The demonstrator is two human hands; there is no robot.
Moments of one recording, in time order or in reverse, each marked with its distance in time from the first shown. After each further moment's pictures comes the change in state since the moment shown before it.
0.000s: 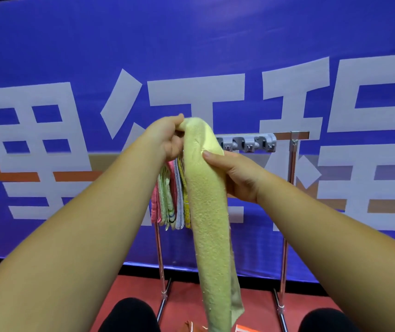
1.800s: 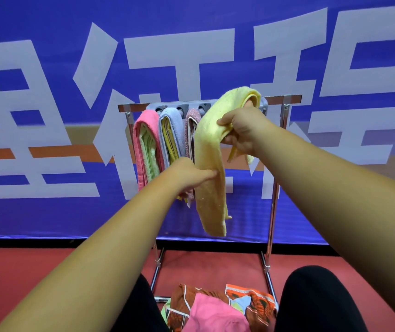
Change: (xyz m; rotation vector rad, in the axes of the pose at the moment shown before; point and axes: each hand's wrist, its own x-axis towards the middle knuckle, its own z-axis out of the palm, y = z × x) left_hand -0.022 -0.150 -0.016 1.250 -0.050 -0.033; right_hand 0.024 -0.008 -0.035 0.115 0.467 -0.005
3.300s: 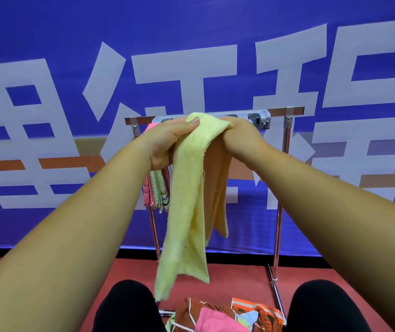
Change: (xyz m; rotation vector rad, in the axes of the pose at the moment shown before) left_hand 0.003 0.024 -0.095 -0.751 -0.246 0.280; right_hand 0.012 0.000 0.008 -1.222 0.050 -0.455
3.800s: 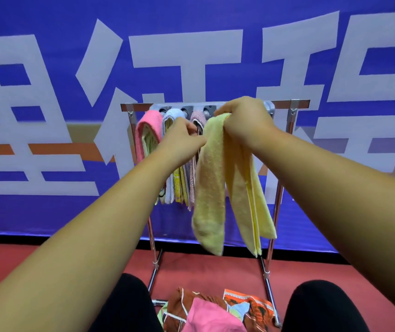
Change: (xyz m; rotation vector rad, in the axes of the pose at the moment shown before) left_hand 0.030 -0.044 0.023 0.547 0.419 0.115; right_hand 0.009 0.001 -0.007 -0.019 0.141 -0.003
